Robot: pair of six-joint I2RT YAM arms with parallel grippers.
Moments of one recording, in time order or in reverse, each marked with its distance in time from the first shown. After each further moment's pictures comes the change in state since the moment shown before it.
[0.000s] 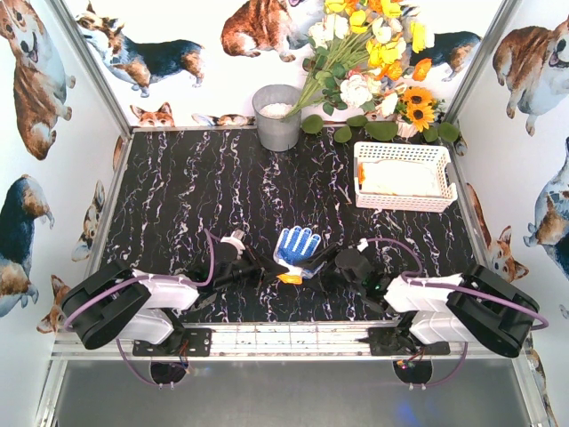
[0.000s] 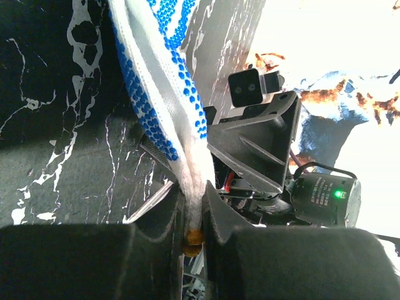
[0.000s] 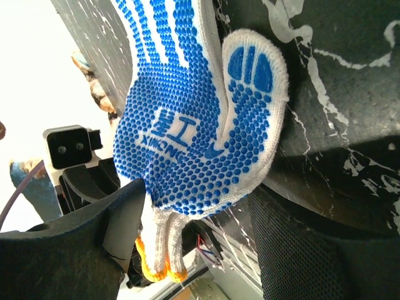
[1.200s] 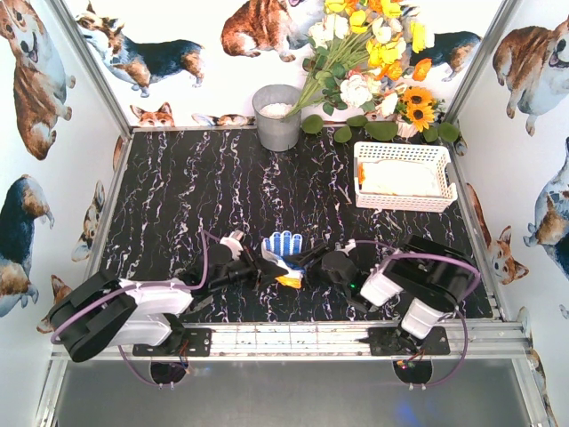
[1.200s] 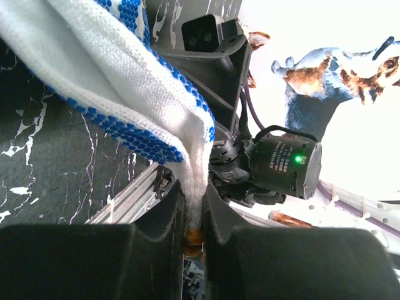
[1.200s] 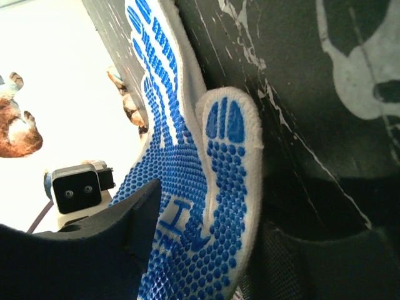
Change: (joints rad) left arm 0.001 -0.098 -0.024 -0.021 0.055 -0.017; right arm 0.051 0.408 0.037 0.473 0.113 0.079
